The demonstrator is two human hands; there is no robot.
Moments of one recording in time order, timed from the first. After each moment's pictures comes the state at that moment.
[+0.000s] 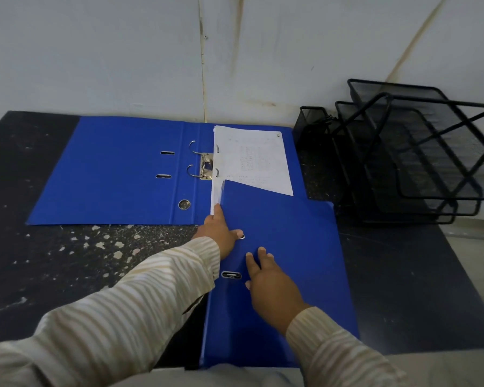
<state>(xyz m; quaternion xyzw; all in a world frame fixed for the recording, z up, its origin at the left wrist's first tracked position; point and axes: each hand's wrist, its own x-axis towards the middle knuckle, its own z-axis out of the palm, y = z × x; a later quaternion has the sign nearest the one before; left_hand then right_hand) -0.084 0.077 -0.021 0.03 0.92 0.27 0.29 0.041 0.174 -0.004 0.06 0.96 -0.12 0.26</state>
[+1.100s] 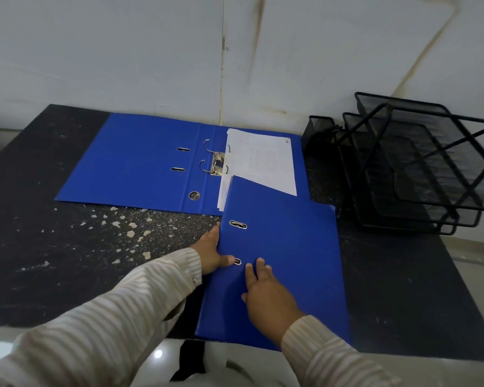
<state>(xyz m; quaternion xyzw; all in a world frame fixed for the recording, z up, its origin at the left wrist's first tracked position) -0.034 0.034 -0.029 0.07 0.85 0.38 0.36 0.082 0.167 -0.001 0.02 0.95 -0.10 0.28</state>
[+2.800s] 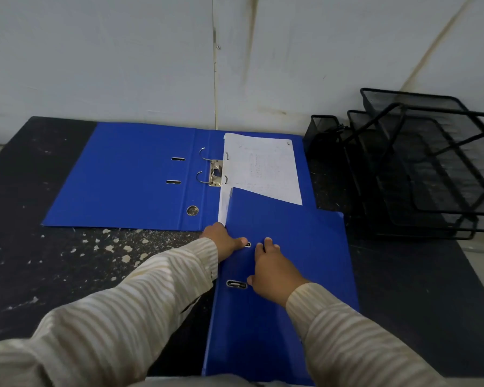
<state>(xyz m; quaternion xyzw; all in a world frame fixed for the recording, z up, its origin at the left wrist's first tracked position) -0.094 0.068 -0.019 -0.02 0.88 0.33 0.34 -0.005 0.184 0.000 0.08 0.95 -0.15 0.28</state>
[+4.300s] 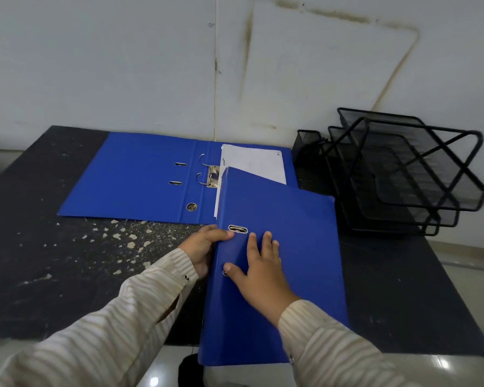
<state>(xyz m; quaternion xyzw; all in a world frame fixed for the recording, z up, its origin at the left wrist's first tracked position) -0.025 0.040 0.016 -0.14 0.53 0.76 0.34 0.064 0.158 0.040 0.13 0.94 -0.28 0.16</state>
